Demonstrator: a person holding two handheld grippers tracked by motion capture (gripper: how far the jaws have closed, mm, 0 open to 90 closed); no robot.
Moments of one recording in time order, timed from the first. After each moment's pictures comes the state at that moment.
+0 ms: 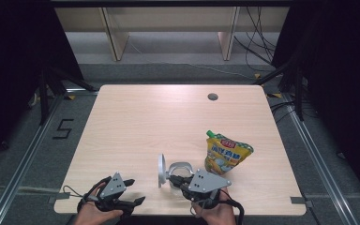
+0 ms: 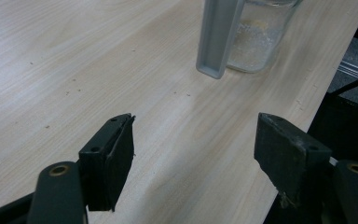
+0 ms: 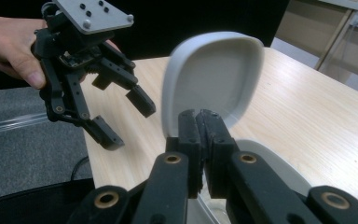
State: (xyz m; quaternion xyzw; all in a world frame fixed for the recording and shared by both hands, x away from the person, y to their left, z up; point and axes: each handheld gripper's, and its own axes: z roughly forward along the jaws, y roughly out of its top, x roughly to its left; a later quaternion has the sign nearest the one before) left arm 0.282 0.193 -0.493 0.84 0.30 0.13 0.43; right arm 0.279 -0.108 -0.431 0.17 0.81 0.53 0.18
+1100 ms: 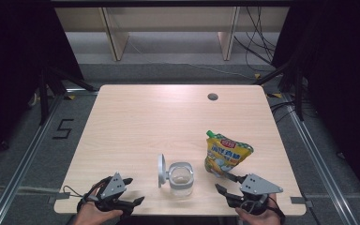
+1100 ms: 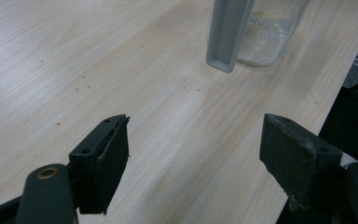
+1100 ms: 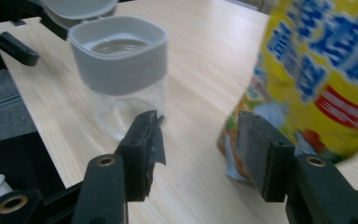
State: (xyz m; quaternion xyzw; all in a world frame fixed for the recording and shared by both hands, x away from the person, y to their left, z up) left arm 0.284 0.195 -0.495 0.85 0.29 0.14 0.41; right arm 0.270 -0.232 -0.460 0.30 0.80 0.48 0.20
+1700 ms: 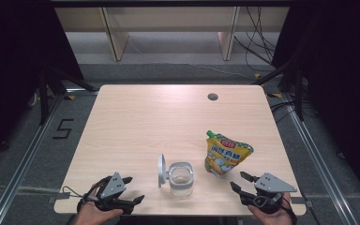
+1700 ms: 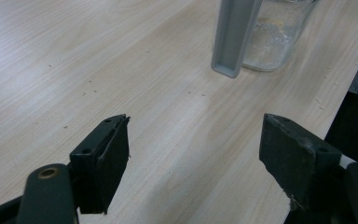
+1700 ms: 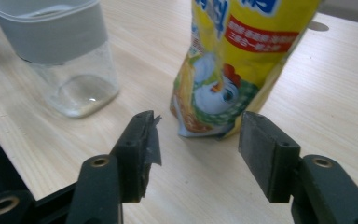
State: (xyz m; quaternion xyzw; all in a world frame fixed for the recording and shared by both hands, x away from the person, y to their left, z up) left arm 0.284 0.195 -0.493 0.85 0.29 0.15 0.41; right arm 0.274 -0.266 -0.472 0.36 0.79 0.45 0.22
